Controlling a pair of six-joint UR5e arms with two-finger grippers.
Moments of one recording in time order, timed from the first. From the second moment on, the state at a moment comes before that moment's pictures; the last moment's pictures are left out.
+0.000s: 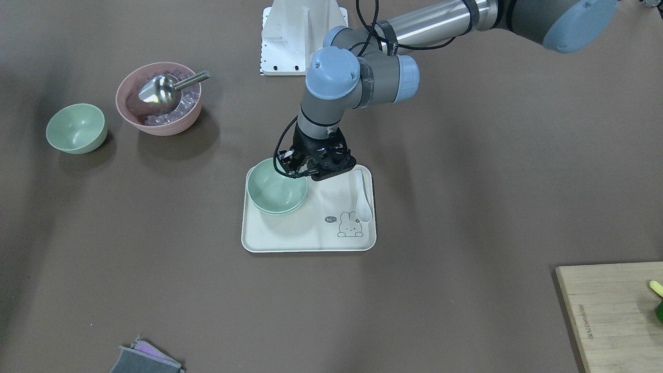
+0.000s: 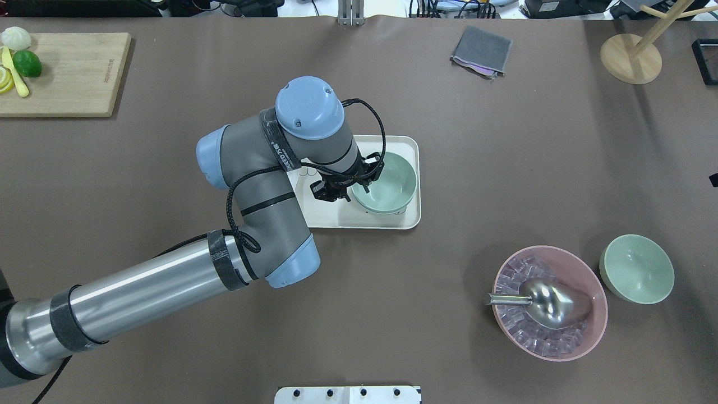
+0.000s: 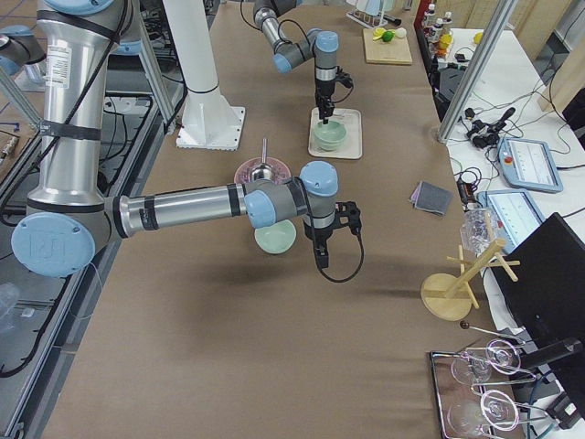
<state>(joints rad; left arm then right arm) -0.56 -2.46 -1.40 -1.80 -1.98 -1.65 1.31 -1.71 1.87 -1.40 2.27 0.24</state>
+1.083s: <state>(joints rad) -0.88 -1.85 -1.96 -1.63 -2.23 -0.91 1.22 -1.81 1.87 -1.20 2.28 0.50</state>
